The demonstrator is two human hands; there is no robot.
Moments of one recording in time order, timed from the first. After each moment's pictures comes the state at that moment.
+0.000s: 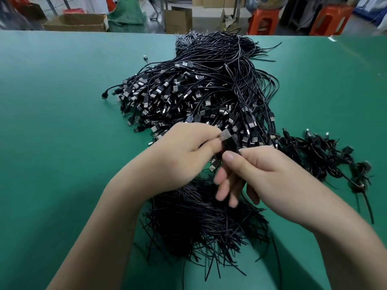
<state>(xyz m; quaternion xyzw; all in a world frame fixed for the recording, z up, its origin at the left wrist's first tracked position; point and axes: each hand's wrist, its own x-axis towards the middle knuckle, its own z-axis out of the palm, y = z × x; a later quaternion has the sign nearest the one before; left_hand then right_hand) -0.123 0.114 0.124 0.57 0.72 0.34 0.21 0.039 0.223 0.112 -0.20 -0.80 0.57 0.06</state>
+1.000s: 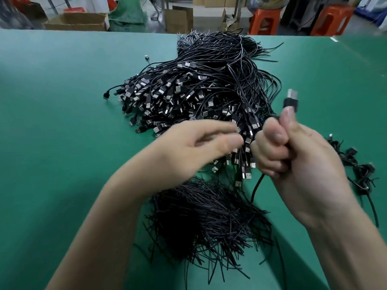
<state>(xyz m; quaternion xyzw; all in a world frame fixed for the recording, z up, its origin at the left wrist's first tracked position) -0.130 0.110 0.120 0.53 0.67 0.41 0.32 0.034 0.228 0.114 -0.14 -0.55 0.77 0.27</state>
